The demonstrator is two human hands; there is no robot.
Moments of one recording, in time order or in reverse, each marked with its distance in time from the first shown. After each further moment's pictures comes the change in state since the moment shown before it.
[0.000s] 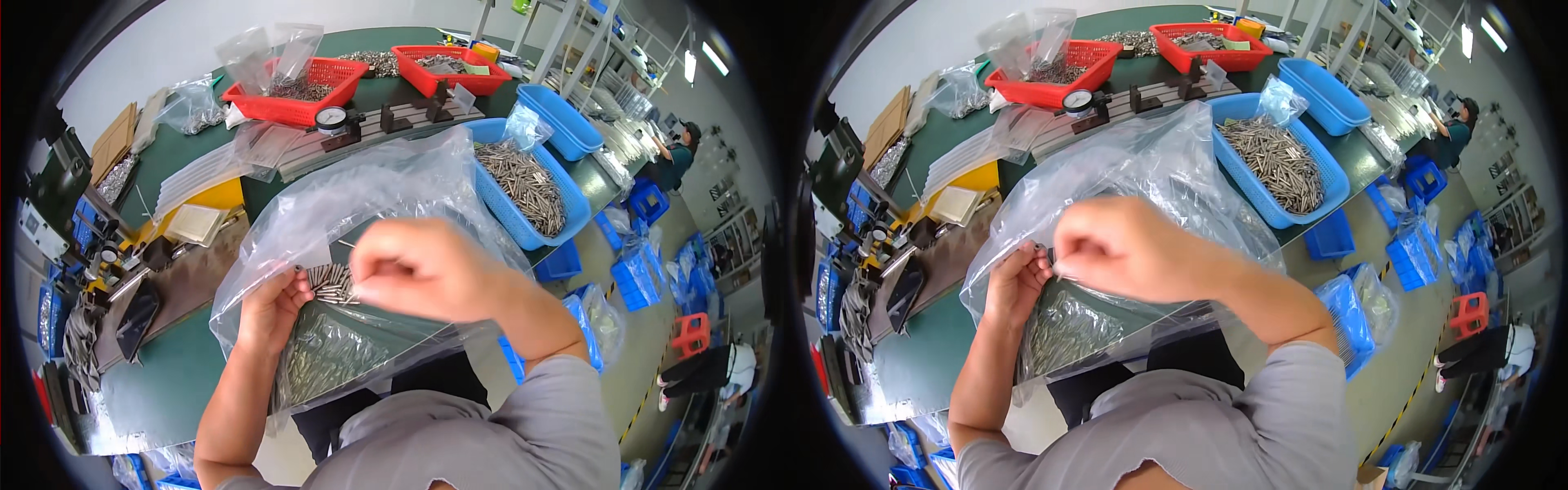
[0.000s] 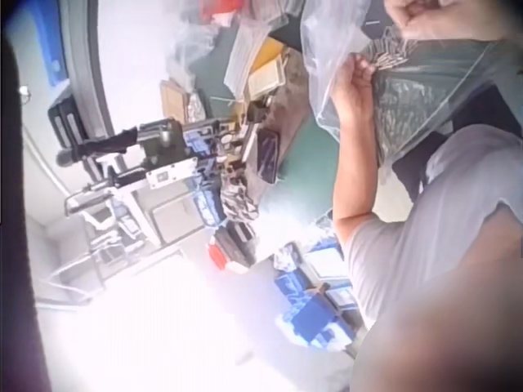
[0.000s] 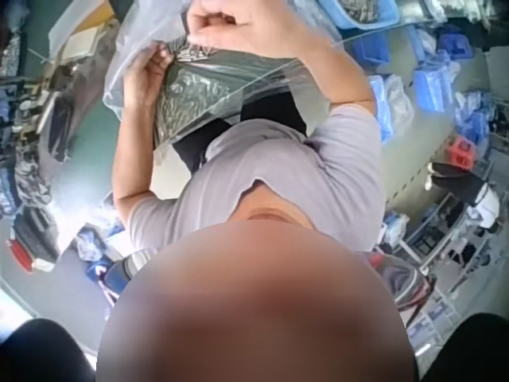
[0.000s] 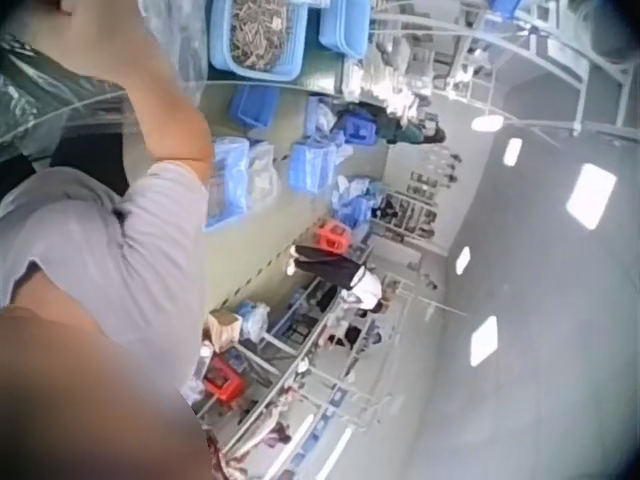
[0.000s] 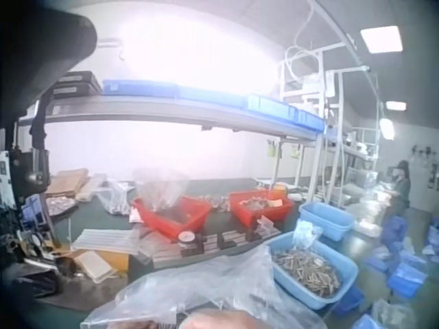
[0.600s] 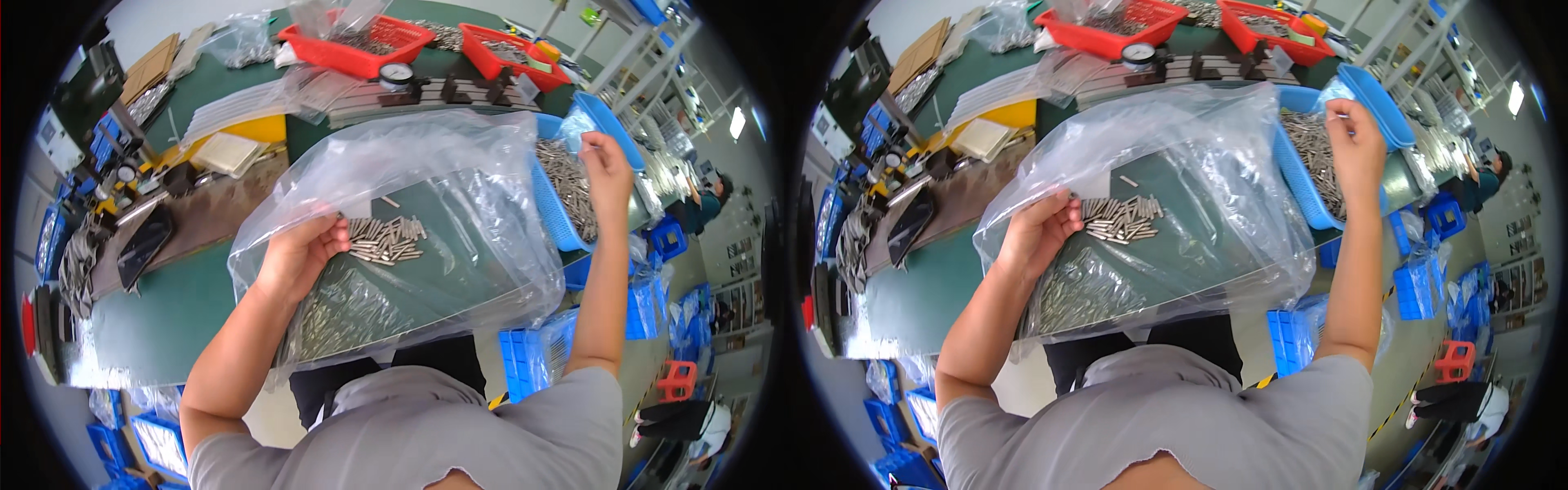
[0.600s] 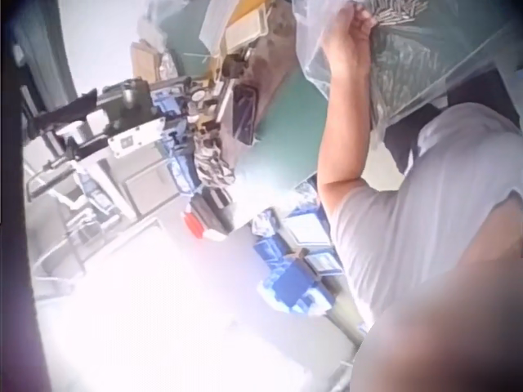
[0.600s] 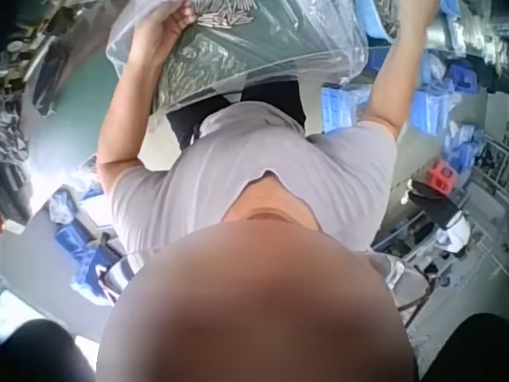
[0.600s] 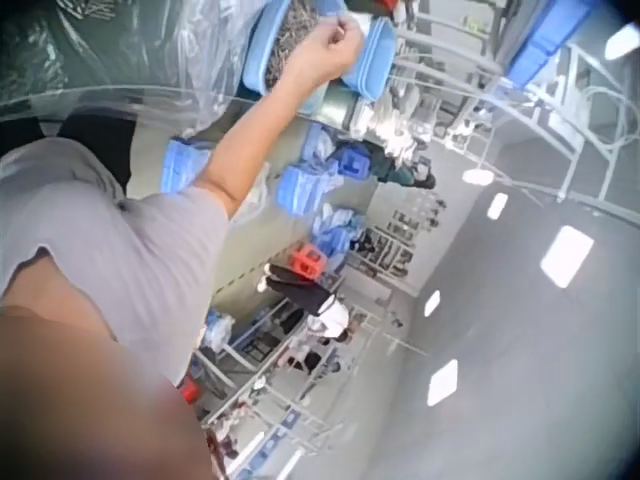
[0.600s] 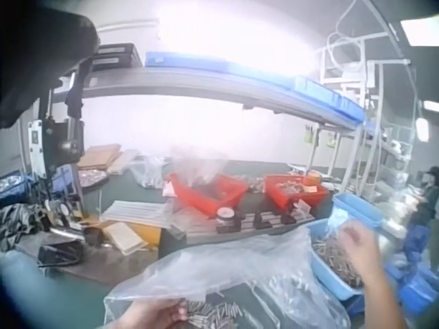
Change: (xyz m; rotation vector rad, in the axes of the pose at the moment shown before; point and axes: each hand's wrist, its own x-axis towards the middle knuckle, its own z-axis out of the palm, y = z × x) left_hand 0.004 -0.001 -0.003 0.000 -0.001 -0.004; right_hand -0.048 0.100 -0.147 -0.627 0.896 0.171
